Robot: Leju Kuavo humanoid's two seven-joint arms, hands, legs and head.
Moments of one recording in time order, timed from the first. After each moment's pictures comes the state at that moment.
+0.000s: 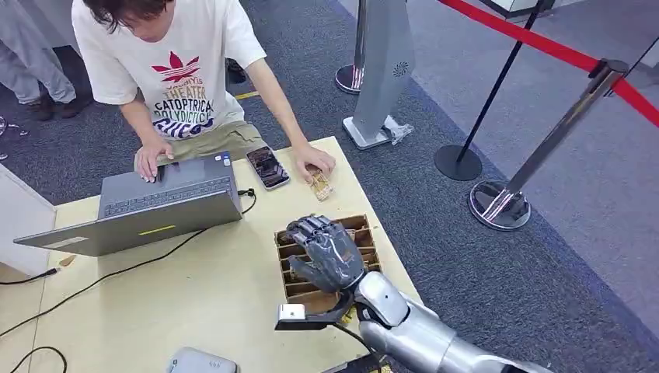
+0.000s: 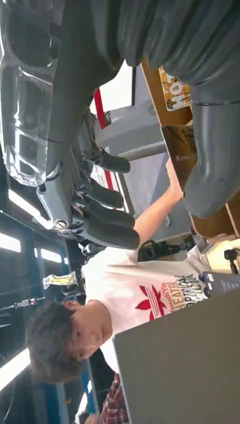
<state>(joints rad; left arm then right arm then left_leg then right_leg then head) -0.04 -0.05 0.86 -0.23 -1.01 0.24 0.17 -0.19 -0.21 0.60 -1.27 1.04 -0.61 -0.14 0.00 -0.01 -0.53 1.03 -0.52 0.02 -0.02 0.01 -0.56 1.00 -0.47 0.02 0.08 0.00</state>
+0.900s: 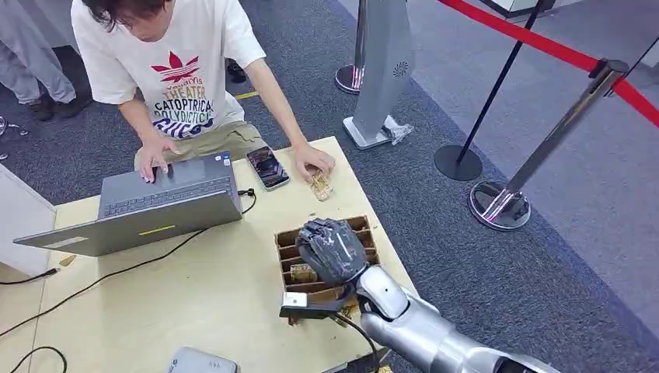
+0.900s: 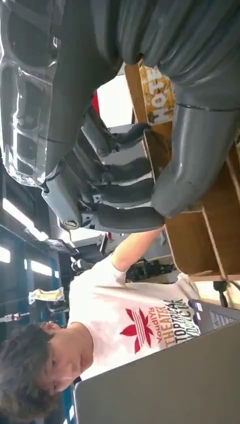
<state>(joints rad) -0.04 -0.05 0.88 -0.23 -1.02 0.25 0.16 -0.22 -0.21 0.57 -1.16 1.05 -0.62 -0.13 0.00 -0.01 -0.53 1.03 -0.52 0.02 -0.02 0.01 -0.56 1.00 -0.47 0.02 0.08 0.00</state>
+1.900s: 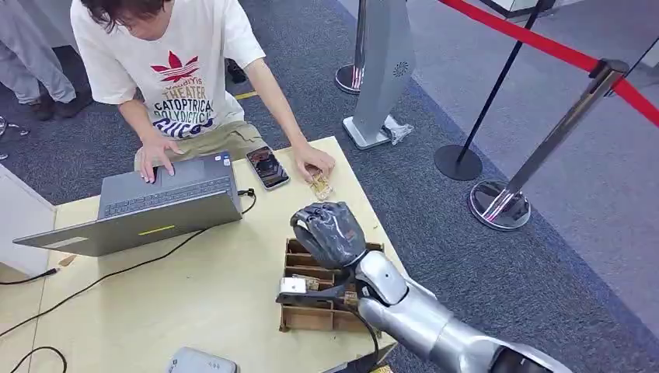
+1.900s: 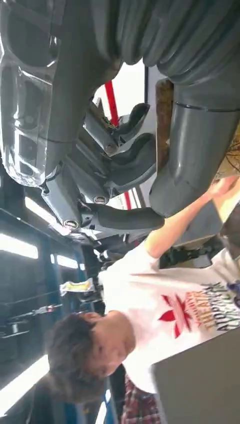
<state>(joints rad) -0.04 -0.05 0.88 -0.23 -1.08 0.24 0.15 -0.28 -0.21 0.57 -1.24 1.00 -0.65 -0.16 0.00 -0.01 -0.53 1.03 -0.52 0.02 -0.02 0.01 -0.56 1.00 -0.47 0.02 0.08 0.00</state>
